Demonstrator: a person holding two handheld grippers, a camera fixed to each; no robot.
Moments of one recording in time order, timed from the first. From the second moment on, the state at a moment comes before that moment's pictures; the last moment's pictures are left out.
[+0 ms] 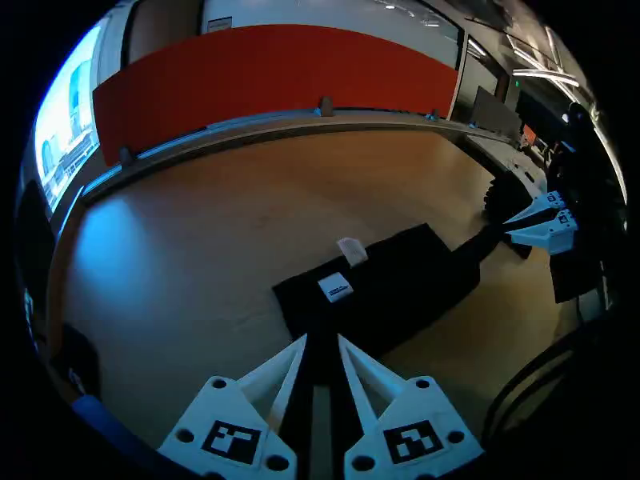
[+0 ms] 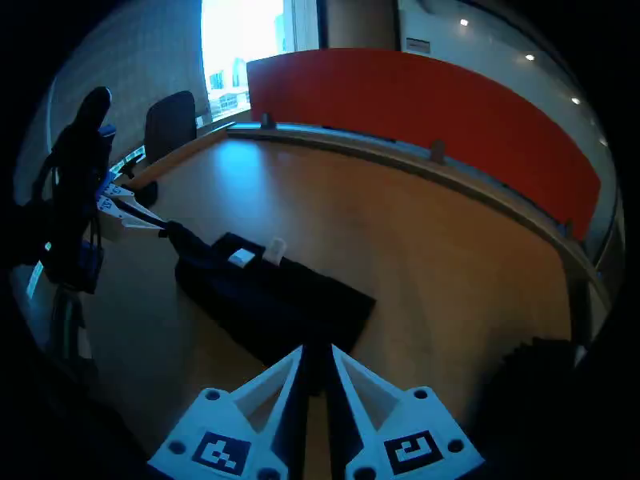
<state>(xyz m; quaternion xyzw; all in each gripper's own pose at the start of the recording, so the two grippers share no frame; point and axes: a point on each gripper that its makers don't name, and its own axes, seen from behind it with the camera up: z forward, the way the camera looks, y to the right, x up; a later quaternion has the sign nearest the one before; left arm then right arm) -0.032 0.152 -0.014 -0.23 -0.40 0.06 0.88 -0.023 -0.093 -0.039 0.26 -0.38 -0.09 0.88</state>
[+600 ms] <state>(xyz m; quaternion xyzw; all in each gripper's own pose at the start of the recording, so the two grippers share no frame) -0.066 0.153 0.005 -0.22 -0.41 0.06 0.88 -0.055 -0.092 -0.019 0.26 -0.40 -0.09 0.87</state>
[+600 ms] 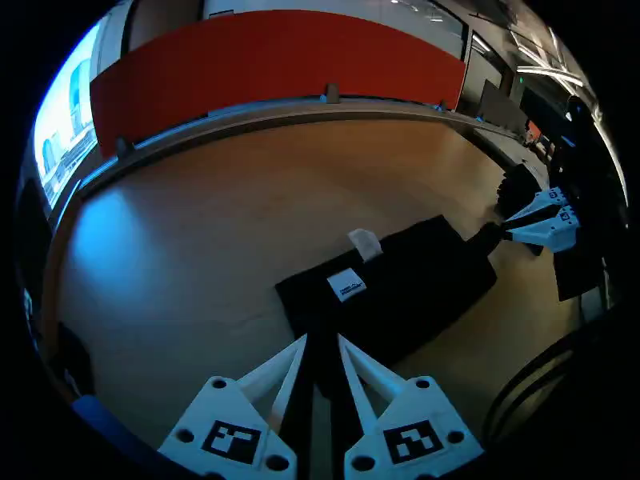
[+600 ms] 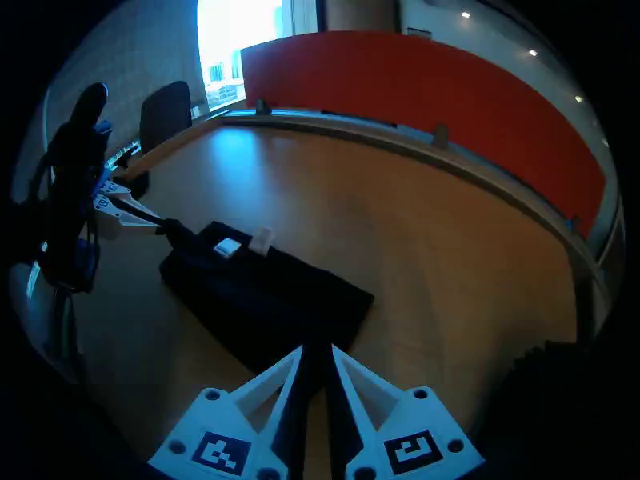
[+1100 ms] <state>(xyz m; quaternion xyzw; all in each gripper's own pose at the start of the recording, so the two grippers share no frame) -0.092 0.155 0.037 -0.20 -0.41 0.07 0.89 -0.086 -0.091 0.009 0.23 -0.41 -0.07 0.88</state>
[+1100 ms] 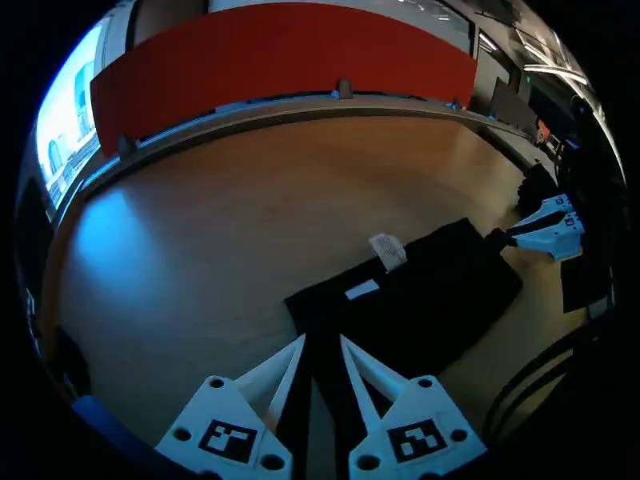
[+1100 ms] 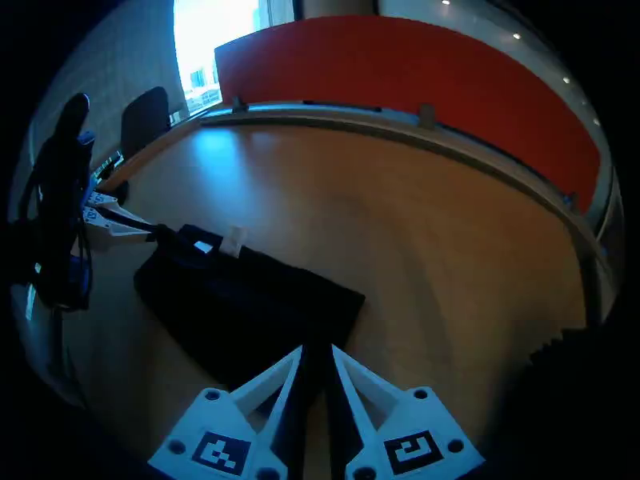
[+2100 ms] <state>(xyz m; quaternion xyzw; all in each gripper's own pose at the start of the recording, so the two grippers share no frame) -0.098 0.139 0.059 -0.18 -0.39 0.11 0.90 -0.099 -0.083 0.034 0.19 -0.41 -0.07 0.89</state>
